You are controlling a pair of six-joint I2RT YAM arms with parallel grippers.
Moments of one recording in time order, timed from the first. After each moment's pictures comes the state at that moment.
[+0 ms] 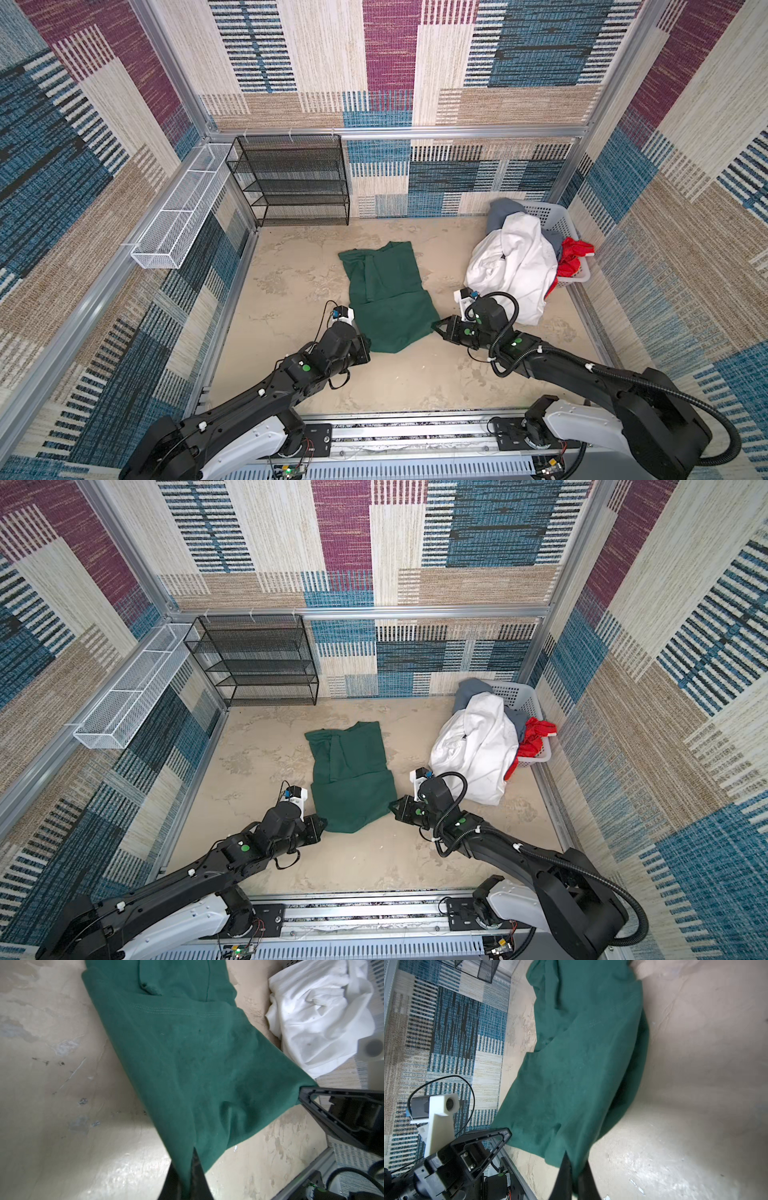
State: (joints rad) left arm -0.79 0.90 0.41 -0.20 -0.07 -0.88; right arm 0.61 1.12 0.43 0.12 -0.31 0.88
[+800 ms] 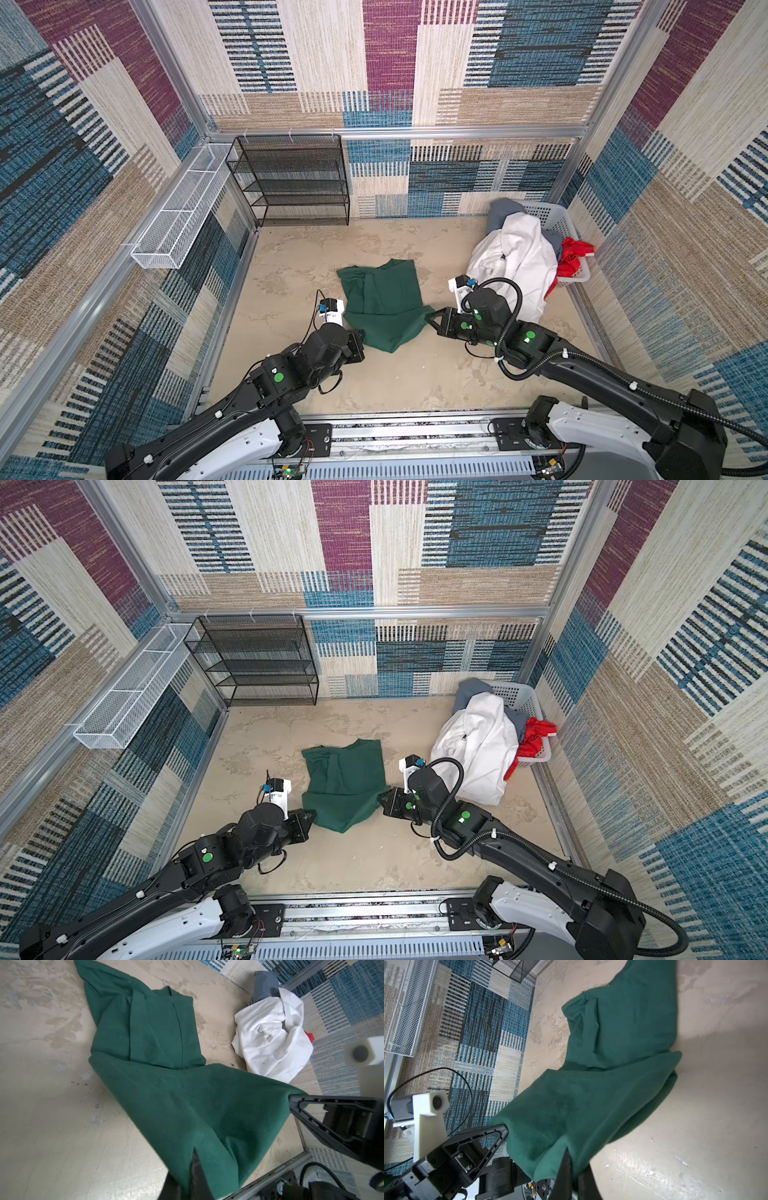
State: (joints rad) left arm -0.91 0.74 0.68 -0.57 -0.30 -0.92; right arm 0.79 1.06 0.79 -0.27 -0.14 0.90
